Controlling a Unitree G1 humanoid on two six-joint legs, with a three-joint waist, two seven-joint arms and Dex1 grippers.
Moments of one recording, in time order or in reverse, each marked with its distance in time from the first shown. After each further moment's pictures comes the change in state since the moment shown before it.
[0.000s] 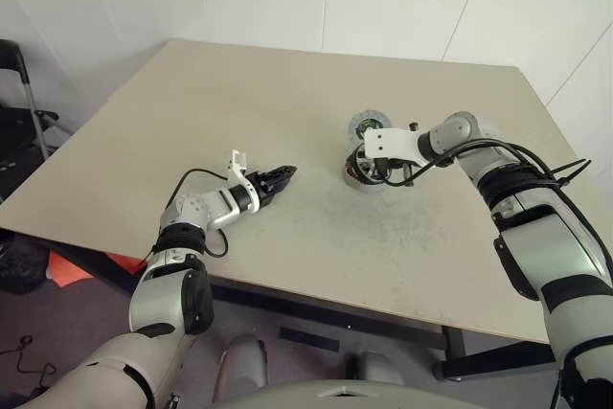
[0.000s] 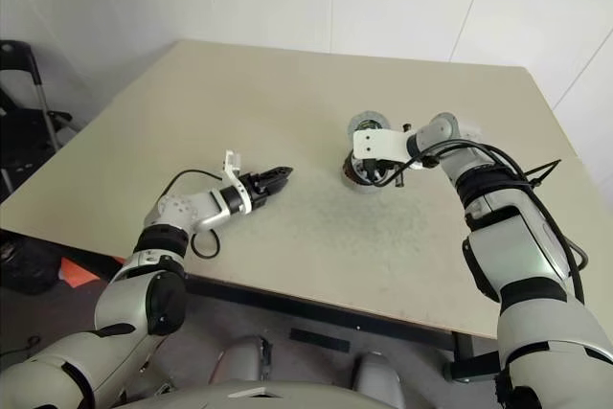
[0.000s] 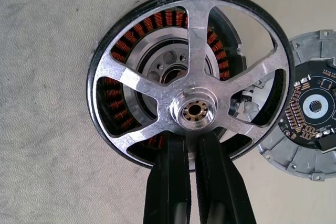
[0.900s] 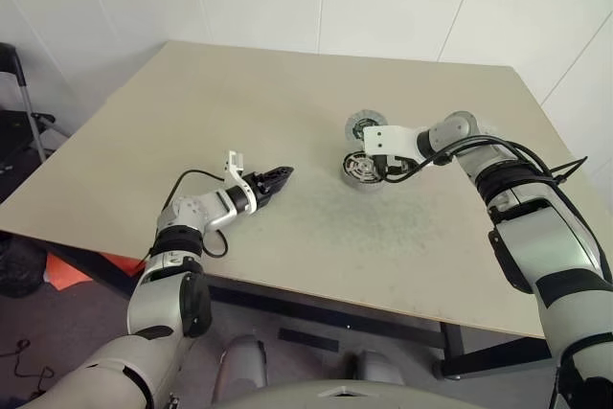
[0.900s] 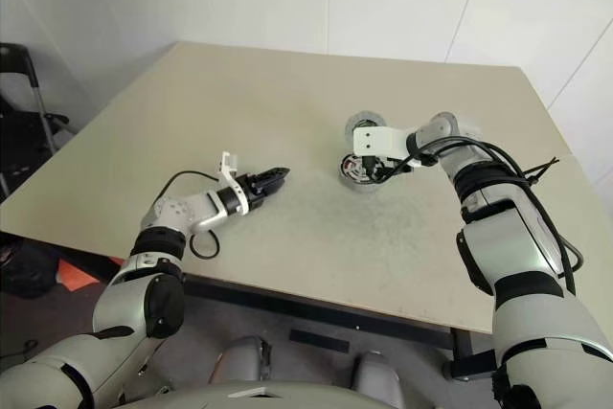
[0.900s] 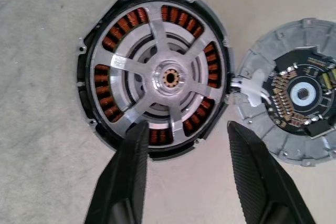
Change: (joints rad) left arm 0.017 0.006 0.000 -0.021 -0.001 -0.001 0.004; right arm -0.033 0.027 -0.031 0.092 -0.023 -0.053 -0.071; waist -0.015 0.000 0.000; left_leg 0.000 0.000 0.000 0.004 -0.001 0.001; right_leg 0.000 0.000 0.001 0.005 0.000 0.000
